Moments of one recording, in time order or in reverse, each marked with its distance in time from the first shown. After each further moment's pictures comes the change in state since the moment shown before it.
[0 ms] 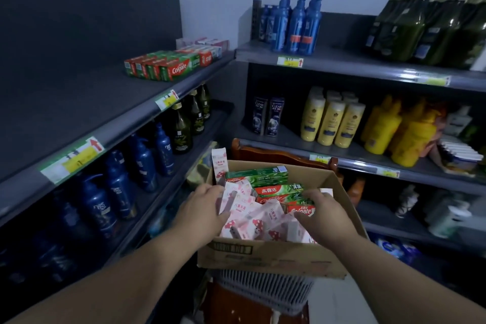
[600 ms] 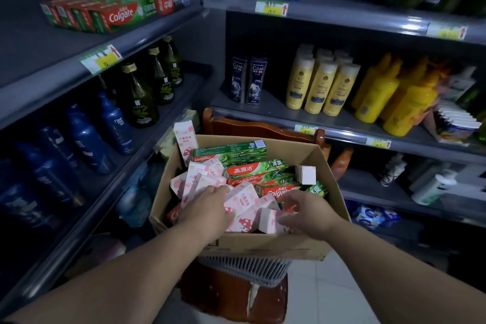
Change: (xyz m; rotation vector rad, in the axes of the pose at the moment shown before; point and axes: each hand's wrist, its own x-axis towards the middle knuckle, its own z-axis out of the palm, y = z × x) left_hand 0.058 0.039 0.098 0.129 -0.257 -0.029; right_hand 0.057 0.073 0.027 0.044 -0.358 -0.023
